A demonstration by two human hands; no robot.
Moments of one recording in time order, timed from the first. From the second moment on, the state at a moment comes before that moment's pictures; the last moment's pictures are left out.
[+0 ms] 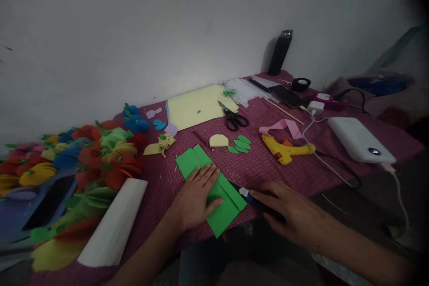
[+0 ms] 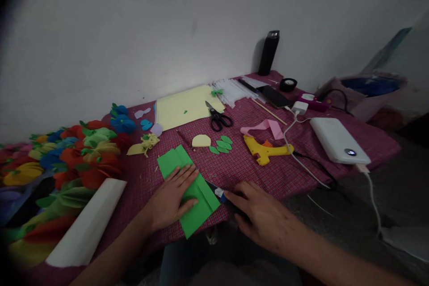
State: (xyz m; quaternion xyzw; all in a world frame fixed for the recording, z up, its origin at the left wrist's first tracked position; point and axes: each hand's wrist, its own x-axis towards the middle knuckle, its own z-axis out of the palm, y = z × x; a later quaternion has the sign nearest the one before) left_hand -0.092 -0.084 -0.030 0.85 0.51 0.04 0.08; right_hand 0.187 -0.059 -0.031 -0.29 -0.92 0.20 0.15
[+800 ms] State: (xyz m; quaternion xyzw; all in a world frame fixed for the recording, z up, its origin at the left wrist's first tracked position) left_hand -0.093 -0.085 -0.032 0.85 0.52 0.06 0.09; right_hand 0.166 -0.044 -0.031 -0.28 -0.92 0.21 0.15
